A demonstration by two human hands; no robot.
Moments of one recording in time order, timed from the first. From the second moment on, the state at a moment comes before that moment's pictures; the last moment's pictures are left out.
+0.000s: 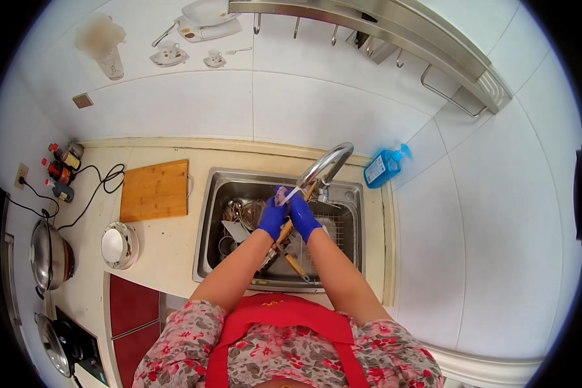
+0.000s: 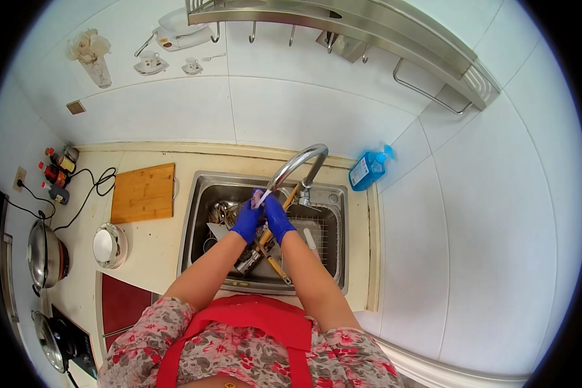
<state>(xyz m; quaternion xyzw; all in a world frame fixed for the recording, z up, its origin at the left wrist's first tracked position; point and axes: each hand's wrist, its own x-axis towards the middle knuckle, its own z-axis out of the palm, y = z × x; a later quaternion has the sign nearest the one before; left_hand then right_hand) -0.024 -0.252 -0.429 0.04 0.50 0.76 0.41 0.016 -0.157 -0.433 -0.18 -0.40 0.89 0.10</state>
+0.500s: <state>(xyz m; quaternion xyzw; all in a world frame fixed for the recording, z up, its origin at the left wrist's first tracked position) -0.037 -0.248 -0.463 0.31 0.74 0.57 0.15 0.045 -0.181 -0.410 -0.22 -0.55 0.78 0.20</state>
